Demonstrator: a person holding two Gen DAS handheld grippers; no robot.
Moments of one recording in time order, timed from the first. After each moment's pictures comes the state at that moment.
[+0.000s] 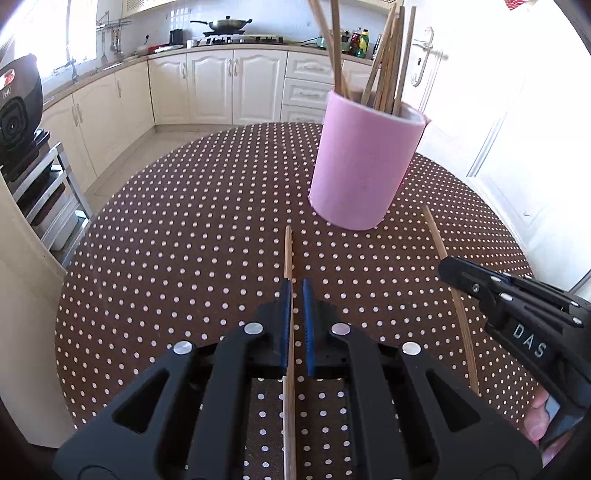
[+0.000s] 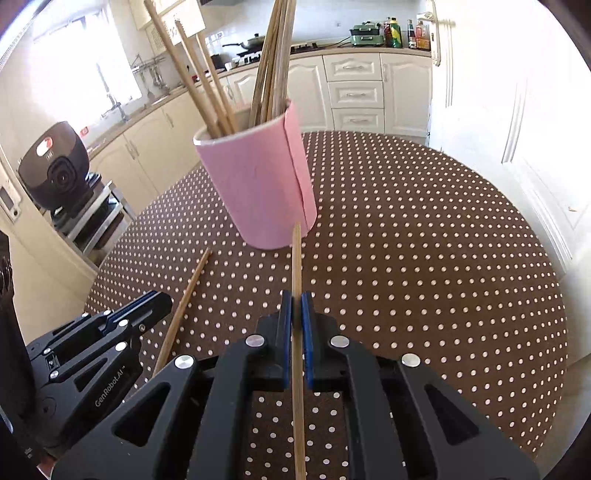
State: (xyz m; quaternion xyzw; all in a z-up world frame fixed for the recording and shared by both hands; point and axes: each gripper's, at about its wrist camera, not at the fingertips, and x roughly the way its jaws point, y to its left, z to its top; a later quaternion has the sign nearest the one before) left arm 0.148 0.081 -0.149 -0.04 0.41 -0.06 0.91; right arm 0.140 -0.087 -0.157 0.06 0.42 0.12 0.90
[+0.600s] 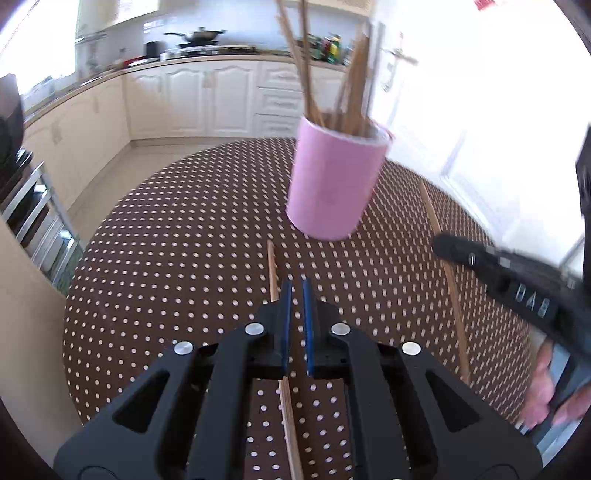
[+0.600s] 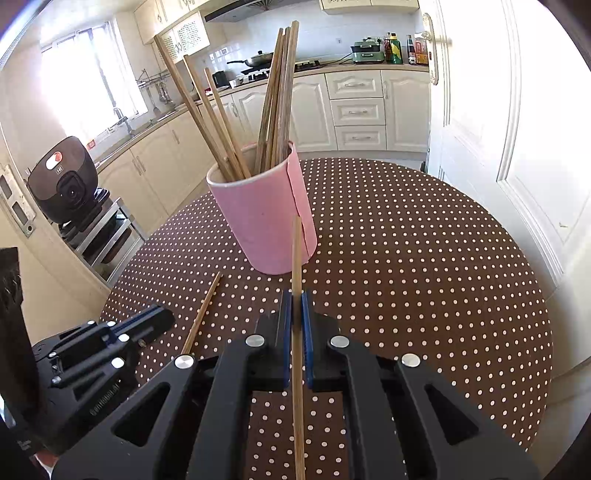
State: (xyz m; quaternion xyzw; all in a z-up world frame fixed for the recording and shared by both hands) left arm 0.139 0.087 -0.135 -0.01 0.40 -0.11 0.91; right arm 0.136 -0.091 -0.140 0.06 0.39 0.12 0.91
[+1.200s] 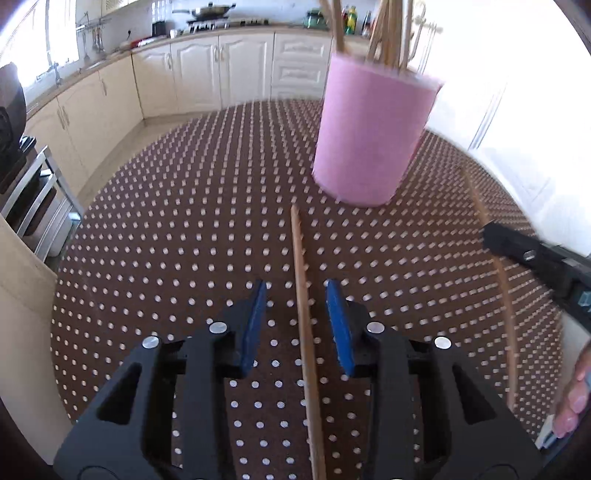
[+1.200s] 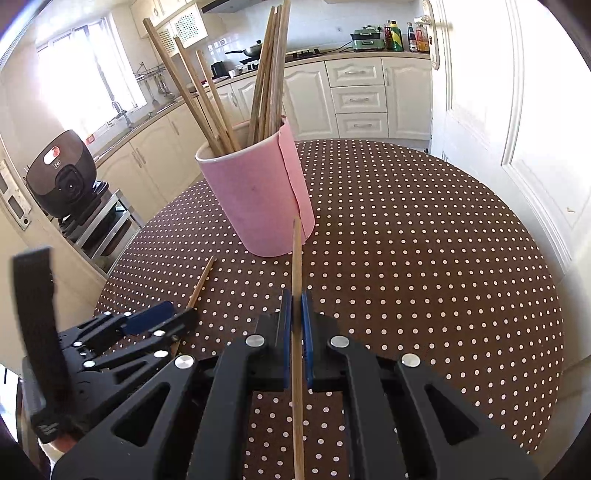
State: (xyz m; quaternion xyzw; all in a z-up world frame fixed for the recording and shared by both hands) left arm 0.174 0.085 -0.173 0.00 0.45 -0.07 0.89; right arm 0.137 -0.094 -0.151 0.07 0.41 0.13 0.90
